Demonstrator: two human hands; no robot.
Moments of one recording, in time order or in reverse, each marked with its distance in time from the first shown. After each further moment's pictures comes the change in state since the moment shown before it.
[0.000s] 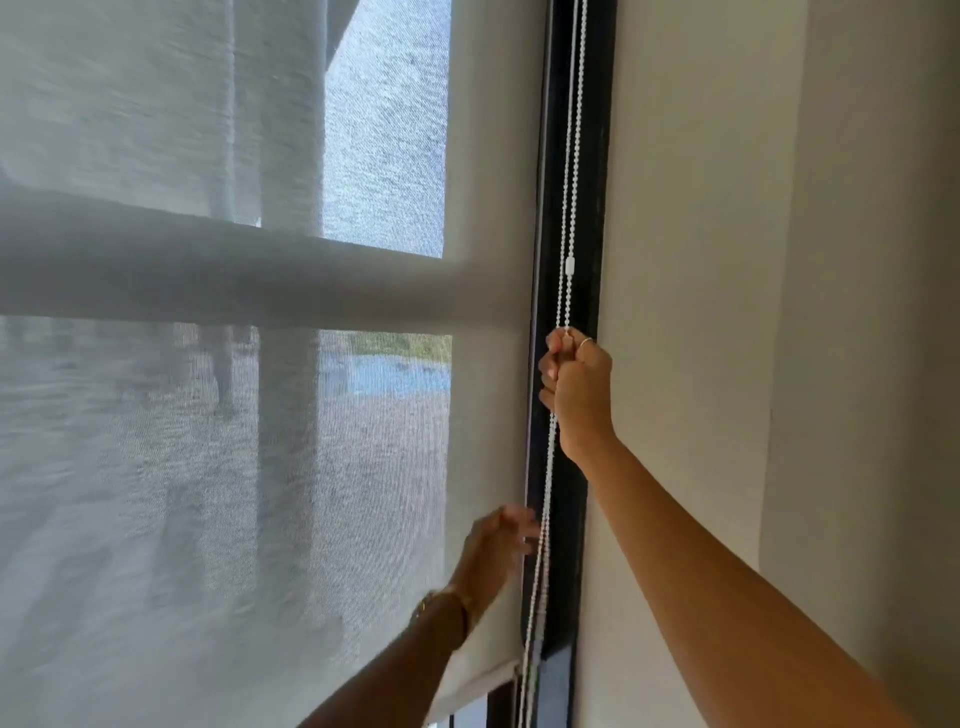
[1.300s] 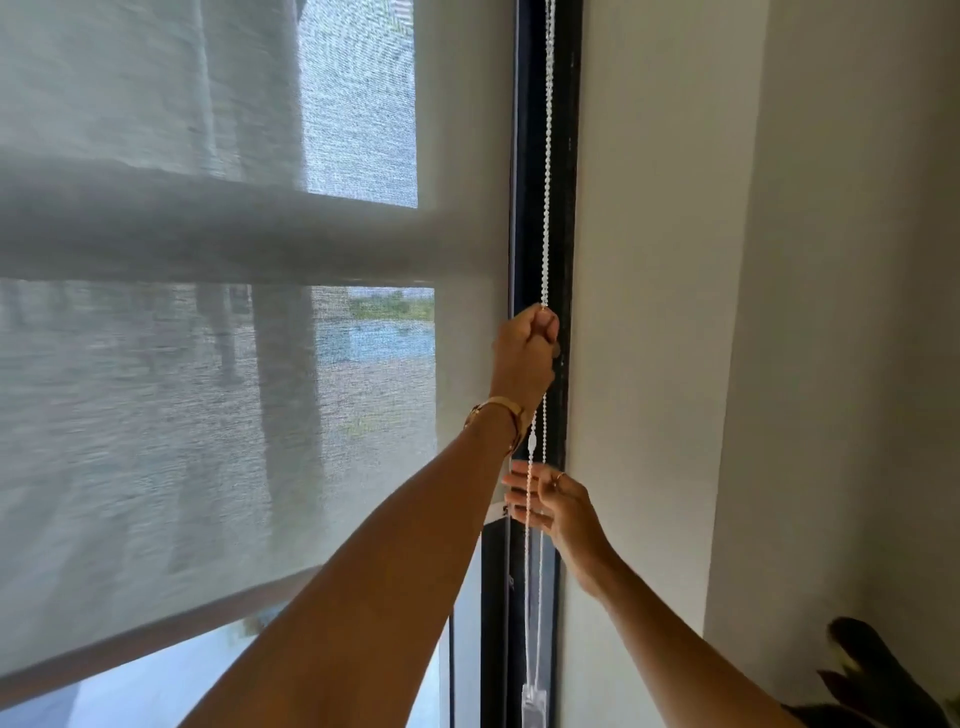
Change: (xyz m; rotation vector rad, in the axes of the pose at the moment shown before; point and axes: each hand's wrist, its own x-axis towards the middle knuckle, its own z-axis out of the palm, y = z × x) left_hand 0.040 0.128 0.048 -0.112 0.184 0.443; right_hand -0.129 0.105 -0.082 -0.078 -0.236 0.481
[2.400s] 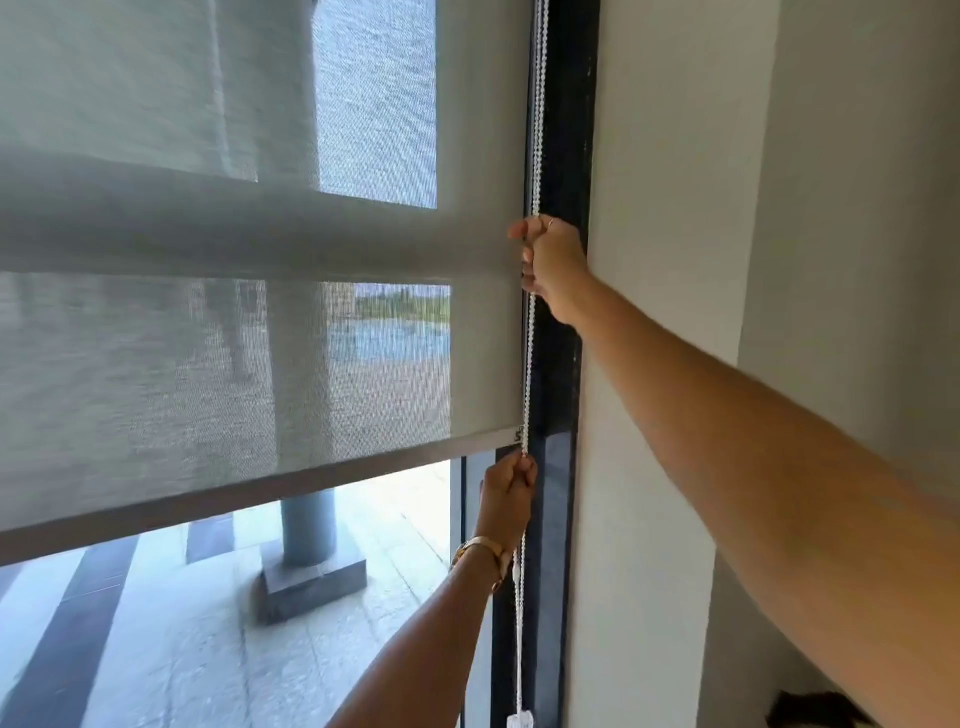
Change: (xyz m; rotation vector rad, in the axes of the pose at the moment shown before) left_hand -0.107 -0.112 -0.041 0.142 0.017 -0.243; right_hand 0.075 -0.232 0.053 -0.114 0.151 -0.271
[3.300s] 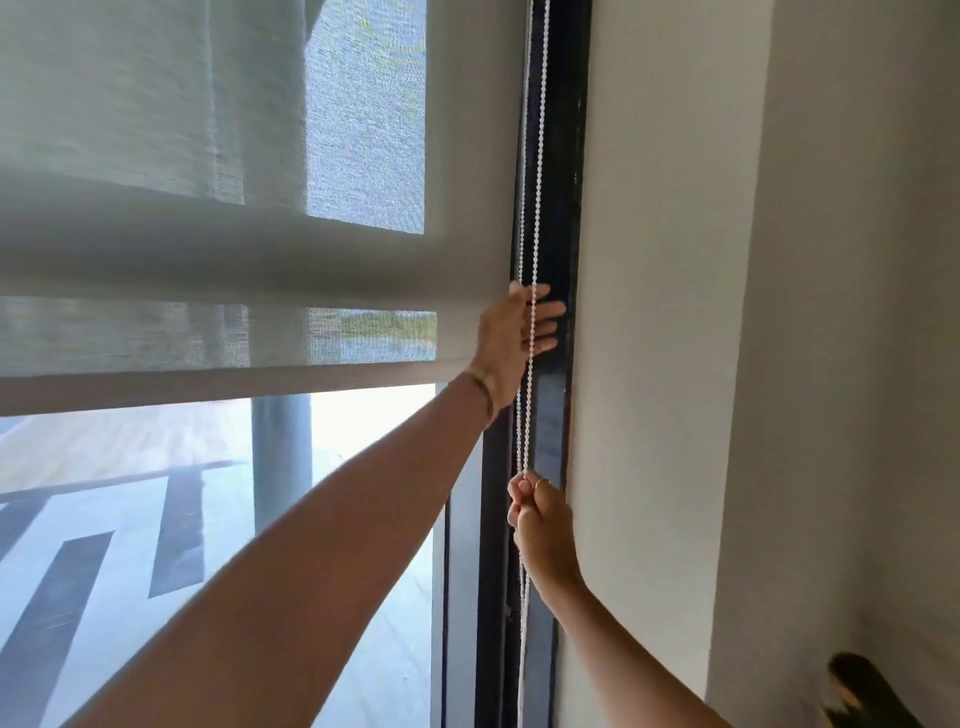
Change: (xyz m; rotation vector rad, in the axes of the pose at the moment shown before) left_hand 0.111 0.168 -0.006 -0.429 -0.195 0.101; right_hand -0.116 0.200 -0.001 -0.102 0.119 0.025
